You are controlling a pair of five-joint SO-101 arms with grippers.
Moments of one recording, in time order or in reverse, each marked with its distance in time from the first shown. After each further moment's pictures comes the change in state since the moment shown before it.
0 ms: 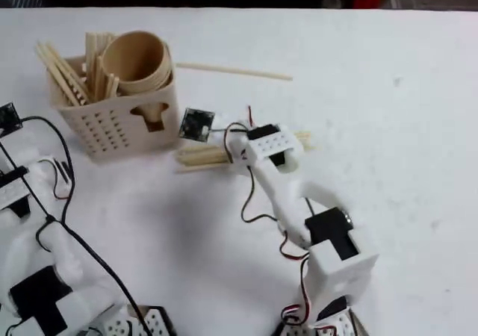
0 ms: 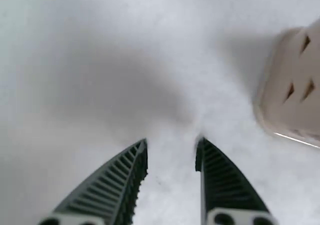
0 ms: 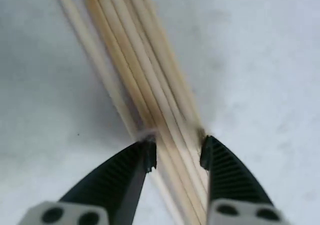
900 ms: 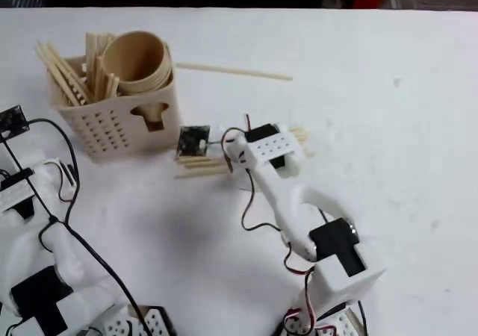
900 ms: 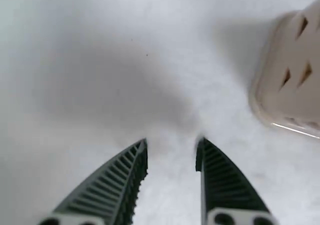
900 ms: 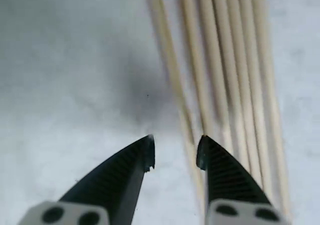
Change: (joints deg) left arm 1.0 0.0 1.8 -0.7 0.0; right arm -1.6 -5.9 1.3 14.5 5.9
